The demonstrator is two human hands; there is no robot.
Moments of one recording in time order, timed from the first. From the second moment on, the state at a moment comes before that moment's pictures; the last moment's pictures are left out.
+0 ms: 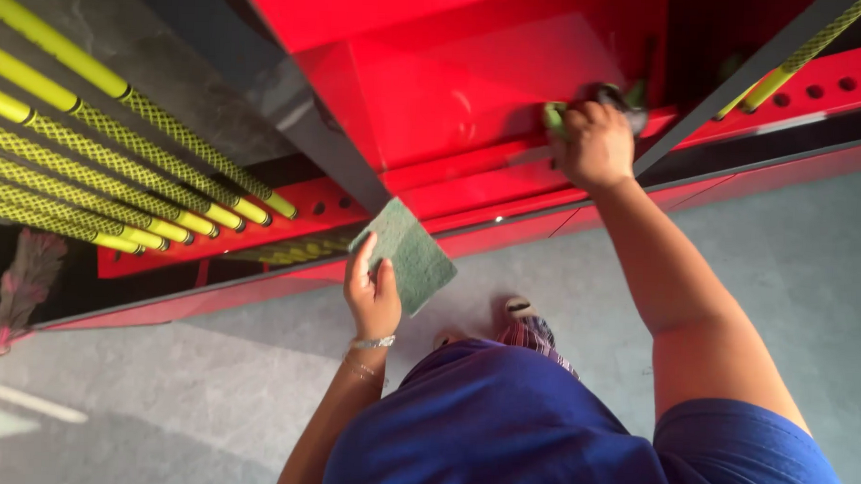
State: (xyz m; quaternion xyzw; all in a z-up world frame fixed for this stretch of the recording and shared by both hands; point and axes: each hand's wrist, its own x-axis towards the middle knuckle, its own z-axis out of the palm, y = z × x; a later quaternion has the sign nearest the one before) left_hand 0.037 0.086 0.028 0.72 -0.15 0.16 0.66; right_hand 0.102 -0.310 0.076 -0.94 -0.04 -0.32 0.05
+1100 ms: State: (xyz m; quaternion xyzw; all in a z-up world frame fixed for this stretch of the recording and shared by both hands) left_hand 0.062 -0.013 0.036 0.70 -0.10 0.17 0.69; right_hand 0.094 -0.384 0.101 -0.99 0.03 -0.07 -0.11
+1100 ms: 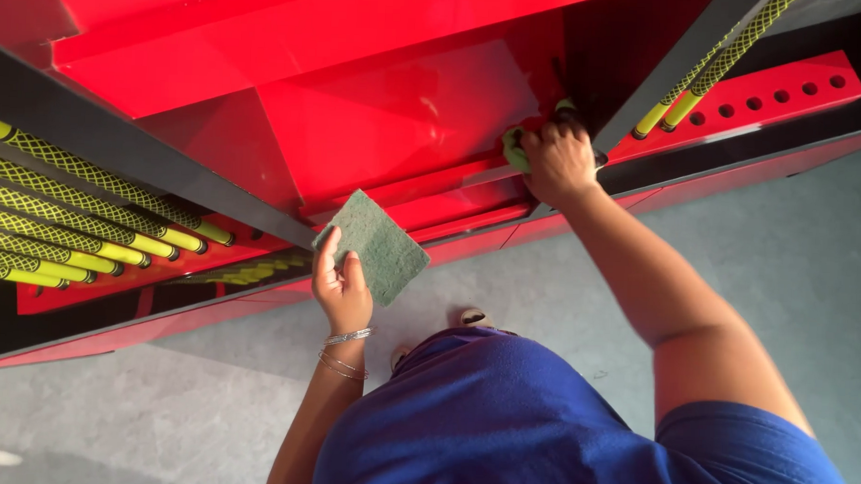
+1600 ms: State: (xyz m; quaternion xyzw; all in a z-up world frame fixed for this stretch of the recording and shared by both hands) left_hand 0.135 -0.035 0.056 0.76 -0.15 0.18 0.61; right_hand 0.105 -0.319 0.127 -1.00 0.01 0.05 0.08
